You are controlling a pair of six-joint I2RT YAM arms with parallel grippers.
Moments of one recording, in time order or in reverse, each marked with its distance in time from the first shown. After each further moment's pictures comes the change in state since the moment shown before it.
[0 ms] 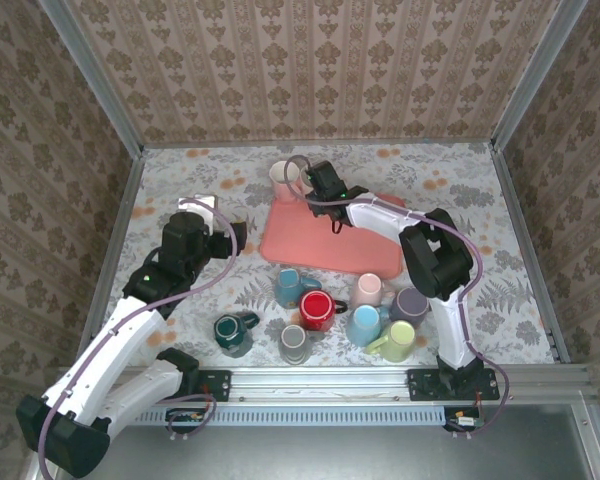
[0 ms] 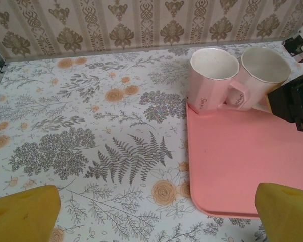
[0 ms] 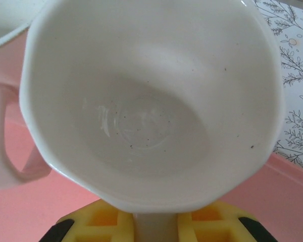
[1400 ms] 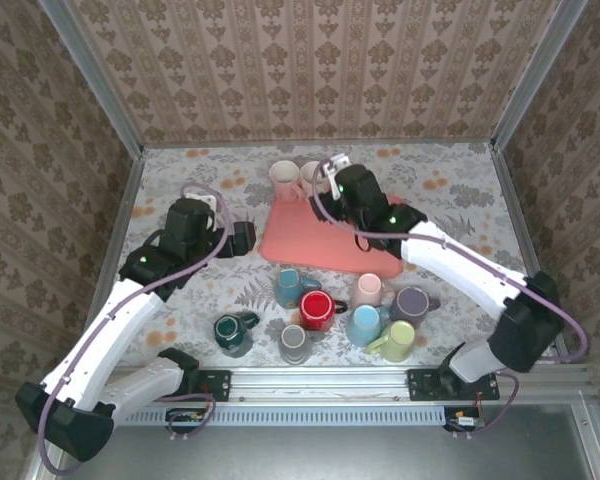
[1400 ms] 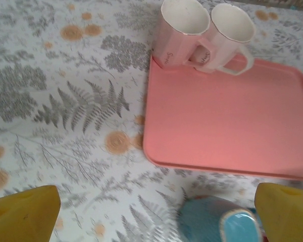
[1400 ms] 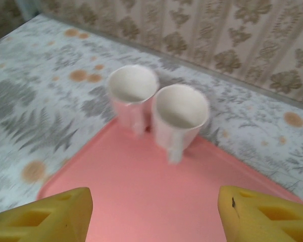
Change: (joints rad) left arm -0.008 0.105 0.217 -0.333 0.195 -0.265; right arm 0.140 -0.671 -0.338 -0.071 -0.008 -0.048
